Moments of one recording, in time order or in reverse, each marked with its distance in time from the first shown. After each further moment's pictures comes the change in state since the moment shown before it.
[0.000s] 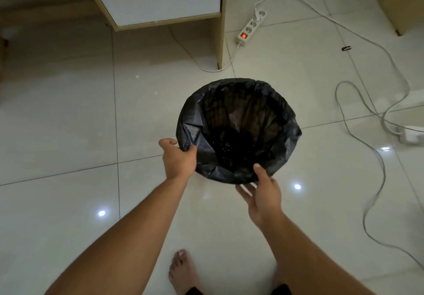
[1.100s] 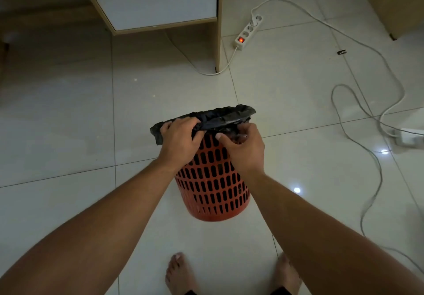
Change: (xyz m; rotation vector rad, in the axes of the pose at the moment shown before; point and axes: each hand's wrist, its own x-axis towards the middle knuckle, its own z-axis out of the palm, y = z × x) left_hand 0.007 0.052 -0.012 0.588 -0.126 0.872; right_hand 0.024 -0.046 0.065 -0.753 -0.102 -0.662
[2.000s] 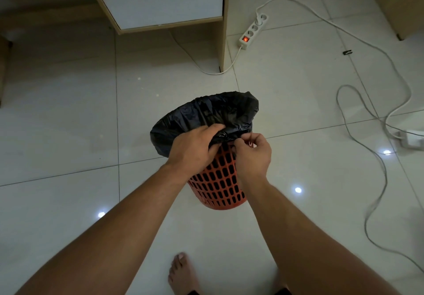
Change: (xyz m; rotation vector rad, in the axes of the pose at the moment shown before) left_hand -0.012 0.008 0.000 0.106 -0.148 0.192; right_hand -0.020 -0.013 0.011 0.423 0.189 0.249
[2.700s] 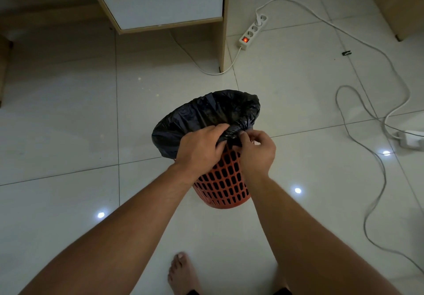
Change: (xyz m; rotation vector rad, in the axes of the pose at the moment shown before) left_hand 0.004 0.015 0.007 -0.008 0.061 -0.024; right_hand 0.015 0.002 -0.001 -0.023 0.061 -0.016
